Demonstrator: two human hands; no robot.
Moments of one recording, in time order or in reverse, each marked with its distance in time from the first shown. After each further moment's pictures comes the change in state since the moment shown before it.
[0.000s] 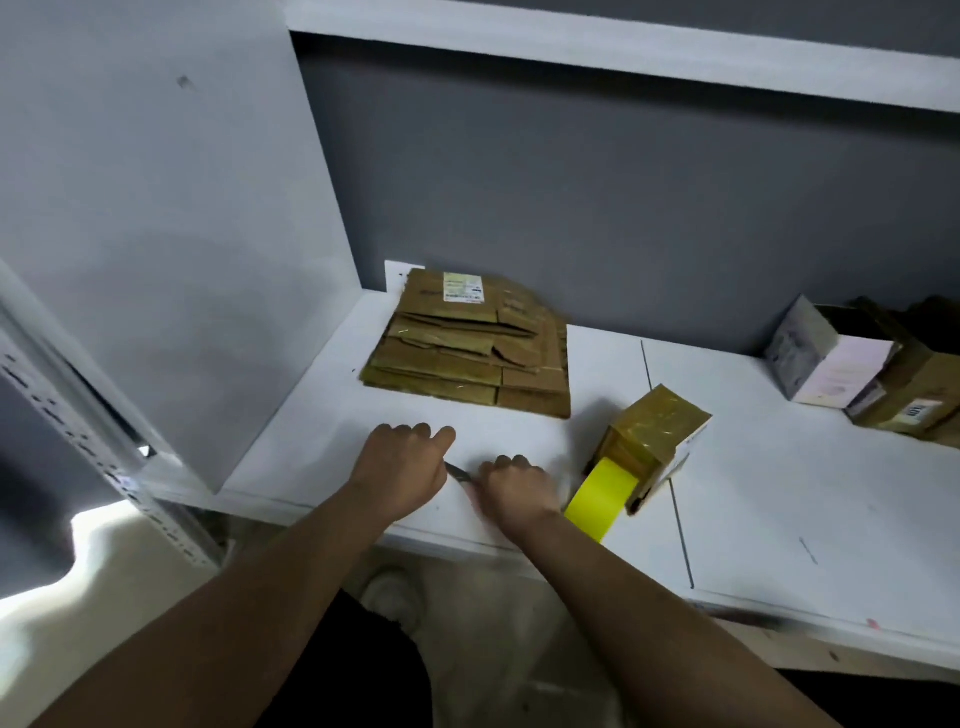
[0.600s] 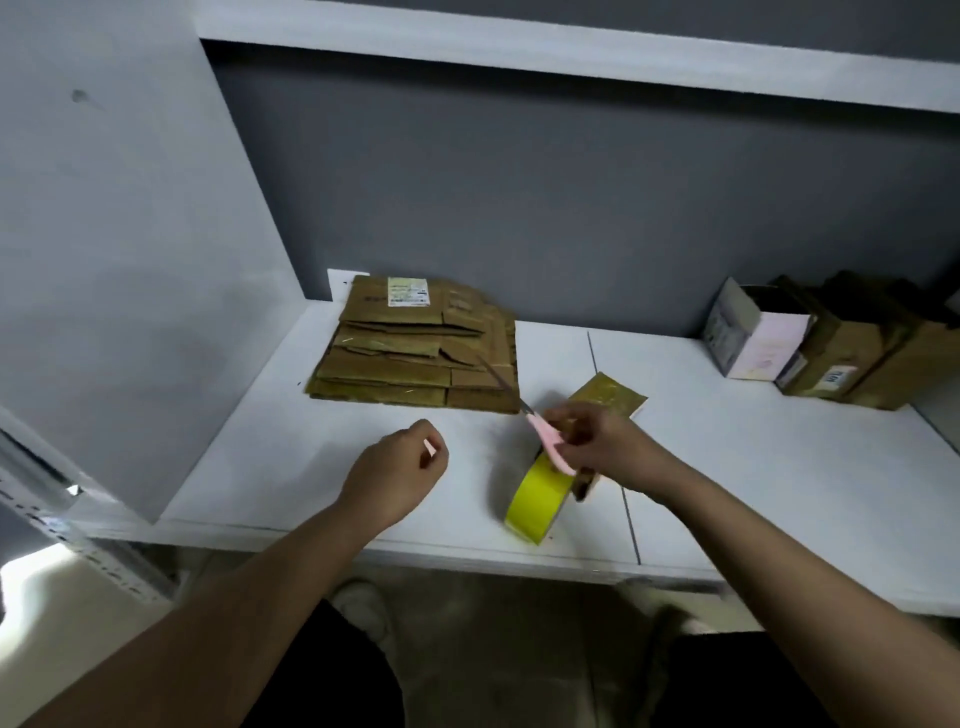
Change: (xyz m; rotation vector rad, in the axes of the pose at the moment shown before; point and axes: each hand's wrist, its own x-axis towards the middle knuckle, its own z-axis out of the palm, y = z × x) left_hand 0.015 0.049 -0.023 -0.679 -0.086 -0.258; right_hand -0.074 0.129 -0.089 1.002 -0.002 0.179
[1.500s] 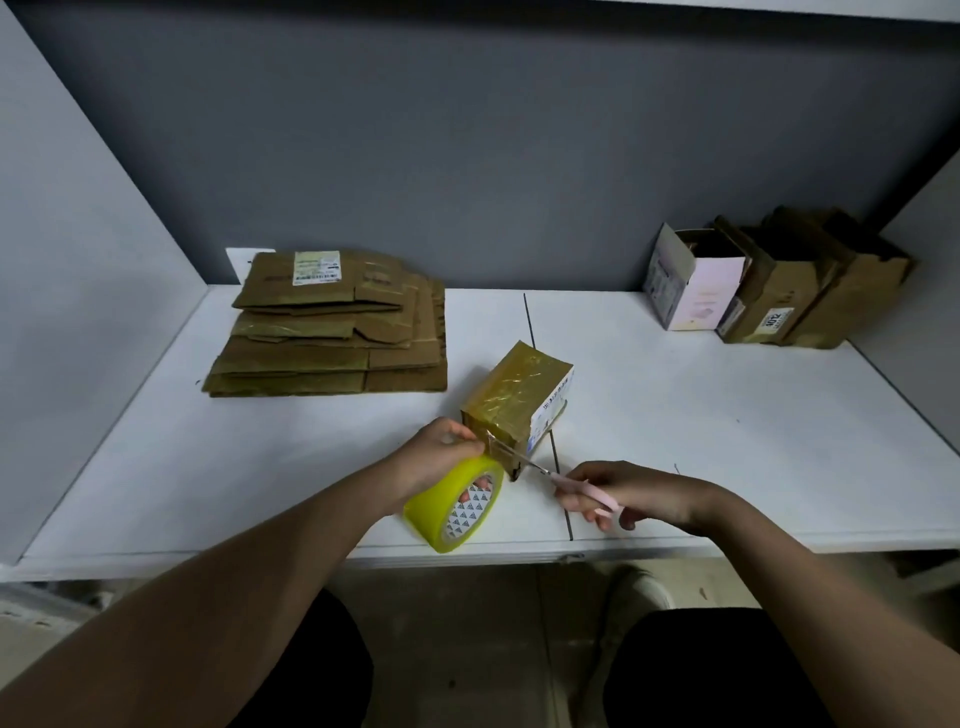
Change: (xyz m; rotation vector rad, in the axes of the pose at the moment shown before) left_hand 0.058 0.085 0.089 -0.568 -0.498 -0.343; right_hand -0.043 0.116 -0.055 0.083 -0.376 0.333
